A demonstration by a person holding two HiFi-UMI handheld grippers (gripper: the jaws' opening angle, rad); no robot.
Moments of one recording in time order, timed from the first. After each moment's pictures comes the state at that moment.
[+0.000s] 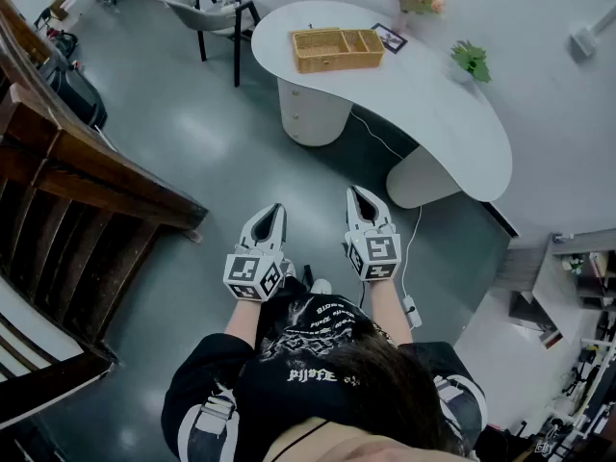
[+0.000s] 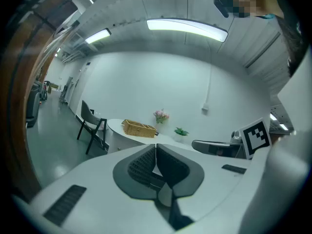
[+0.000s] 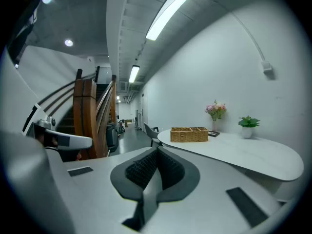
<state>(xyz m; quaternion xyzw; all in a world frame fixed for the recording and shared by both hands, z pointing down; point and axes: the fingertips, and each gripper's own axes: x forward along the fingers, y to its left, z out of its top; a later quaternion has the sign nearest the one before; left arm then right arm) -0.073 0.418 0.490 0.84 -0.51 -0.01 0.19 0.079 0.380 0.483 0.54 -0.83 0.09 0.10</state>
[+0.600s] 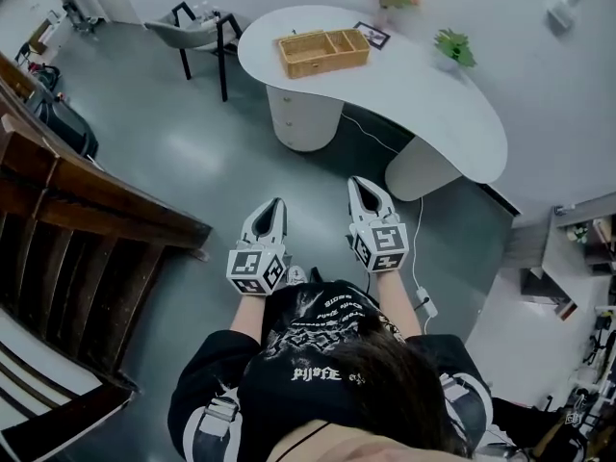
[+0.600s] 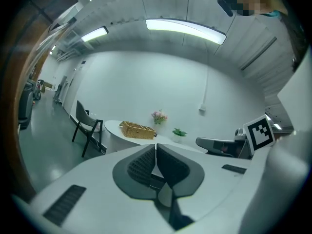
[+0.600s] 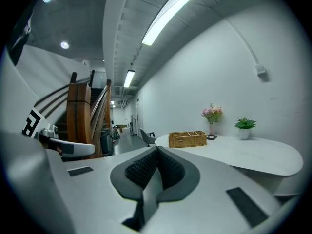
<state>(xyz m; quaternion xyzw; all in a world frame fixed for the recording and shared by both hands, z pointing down) -0.106 0.399 0.491 0.85 -0.49 -0.01 0.19 0.053 0.375 0.469 0.57 -0.82 0.08 0.06</state>
